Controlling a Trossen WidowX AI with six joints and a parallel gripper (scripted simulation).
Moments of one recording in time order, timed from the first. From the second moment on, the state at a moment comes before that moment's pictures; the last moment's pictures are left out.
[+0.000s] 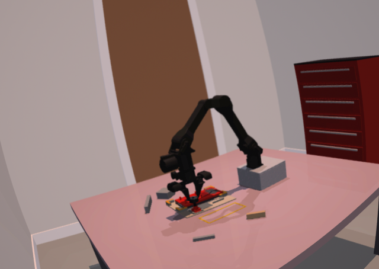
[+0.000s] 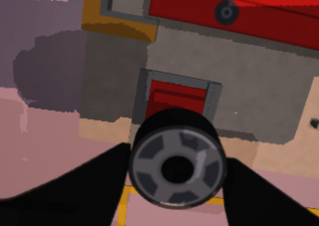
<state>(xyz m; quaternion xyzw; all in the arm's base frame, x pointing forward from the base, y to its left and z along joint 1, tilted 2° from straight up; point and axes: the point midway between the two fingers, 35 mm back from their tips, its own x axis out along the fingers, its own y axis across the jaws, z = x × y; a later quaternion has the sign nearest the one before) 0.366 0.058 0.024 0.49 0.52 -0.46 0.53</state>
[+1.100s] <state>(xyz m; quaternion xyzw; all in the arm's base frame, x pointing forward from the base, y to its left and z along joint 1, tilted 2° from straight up) 0.364 0.057 0.053 0.49 0.52 -0.46 0.53</state>
